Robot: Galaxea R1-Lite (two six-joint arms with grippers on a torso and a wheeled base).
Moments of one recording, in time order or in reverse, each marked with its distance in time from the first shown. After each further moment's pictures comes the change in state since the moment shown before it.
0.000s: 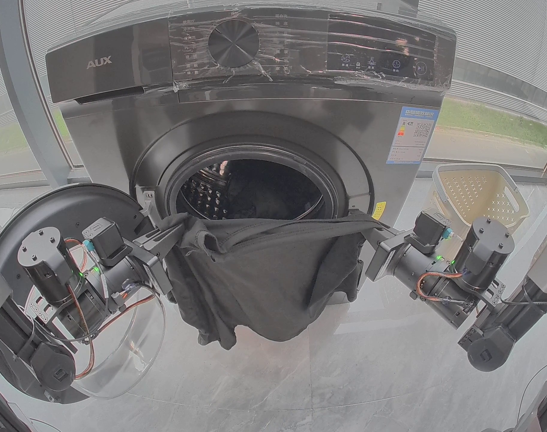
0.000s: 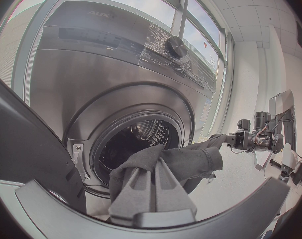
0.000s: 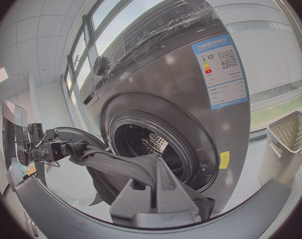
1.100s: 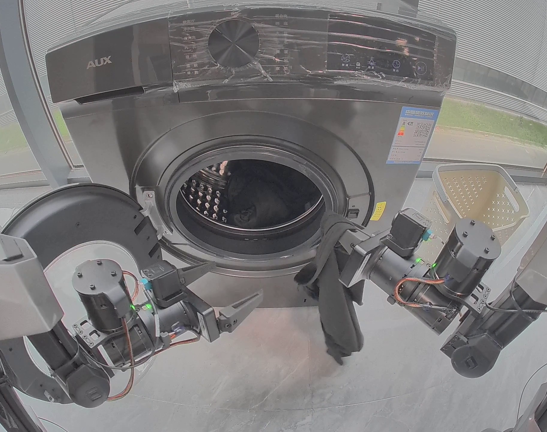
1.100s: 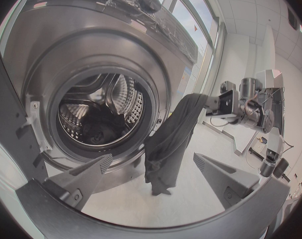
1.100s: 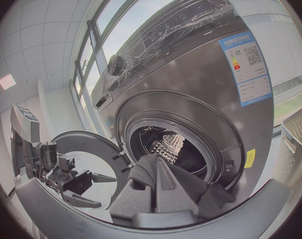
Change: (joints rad) left arm -0.153 0.169 0.010 0.000 -0.042 0.007; right arm 0.091 0.034 -0.072 0.001 0.004 0.022
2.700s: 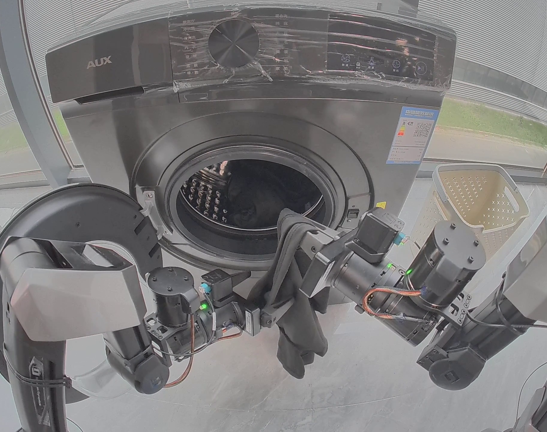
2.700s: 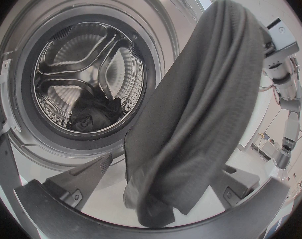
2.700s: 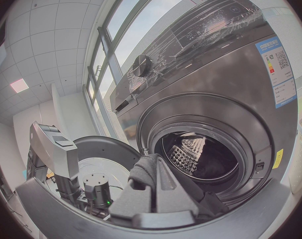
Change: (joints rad) left arm -0.032 0.339 -0.276 0.000 0.019 0.009; right arm 0.125 0.035 -0.105 0.001 0.000 -0.011
